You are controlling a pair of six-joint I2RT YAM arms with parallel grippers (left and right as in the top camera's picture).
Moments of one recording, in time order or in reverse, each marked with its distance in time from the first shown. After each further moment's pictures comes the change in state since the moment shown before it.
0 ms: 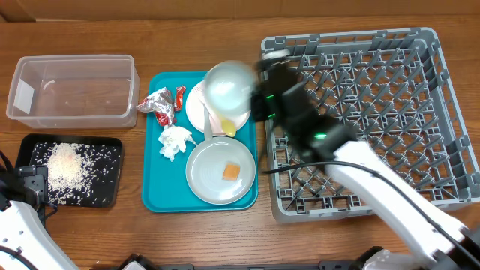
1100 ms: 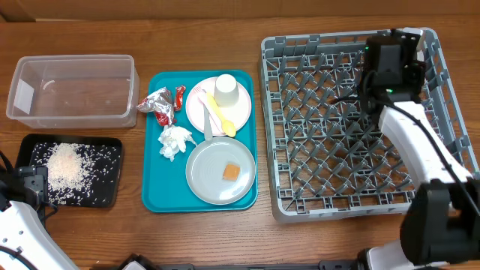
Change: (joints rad) left arm 0.000 0.000 0.000 0.000 0.000 0.000; right arm -0.535 0.250 0.008 0.113 0.678 -0.376
